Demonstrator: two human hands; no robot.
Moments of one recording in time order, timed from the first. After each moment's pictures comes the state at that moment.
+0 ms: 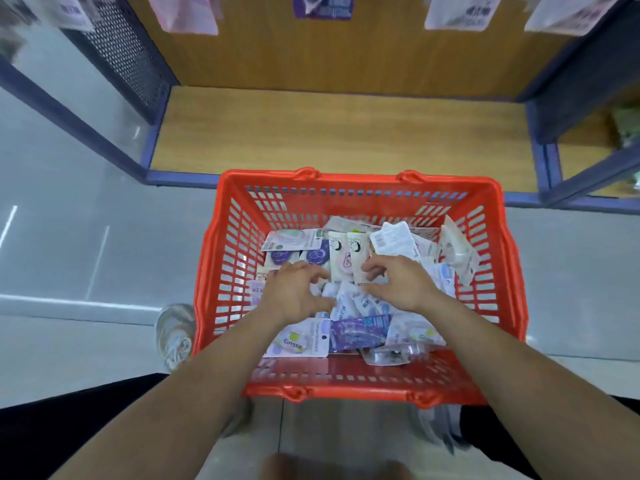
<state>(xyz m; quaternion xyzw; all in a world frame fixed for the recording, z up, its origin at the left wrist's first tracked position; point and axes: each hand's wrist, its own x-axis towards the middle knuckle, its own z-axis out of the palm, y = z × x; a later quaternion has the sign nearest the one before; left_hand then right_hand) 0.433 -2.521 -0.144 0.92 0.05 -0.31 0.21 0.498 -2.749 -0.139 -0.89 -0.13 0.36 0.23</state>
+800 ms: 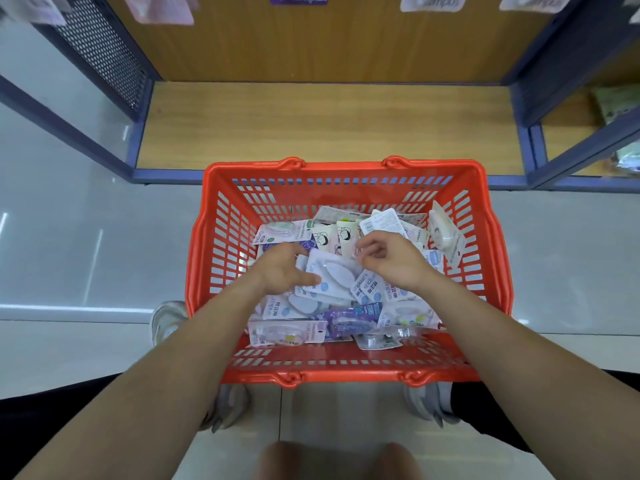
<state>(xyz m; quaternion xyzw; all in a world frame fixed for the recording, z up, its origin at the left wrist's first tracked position) 0.460 -2.508 -0.127 0.86 0.11 -0.36 0.35 0.500 -2.752 -0.131 -0.84 -0.03 0.34 0.43</state>
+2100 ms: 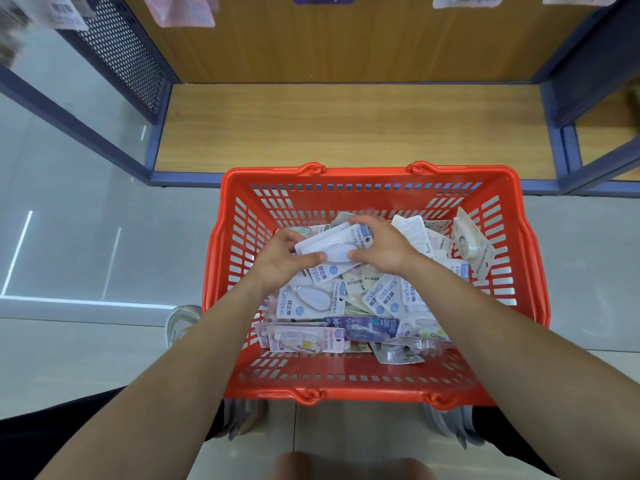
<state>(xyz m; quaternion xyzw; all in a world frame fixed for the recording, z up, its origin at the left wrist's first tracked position) 0.462 -2.484 -0.139 0.75 0.27 -0.22 0.57 0.539 -2.698 -0.153 -0.85 -0.07 0.34 0.39</state>
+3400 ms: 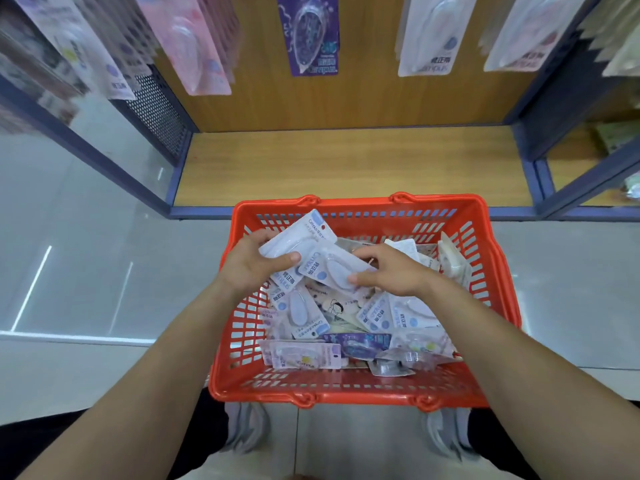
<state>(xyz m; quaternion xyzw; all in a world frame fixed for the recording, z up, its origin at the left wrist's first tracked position) 0.459 -2.463 -0.046 0.84 0.22 -0.13 0.48 0.527 -2.725 -0.094 -0.77 -0.17 0.40 0.47</state>
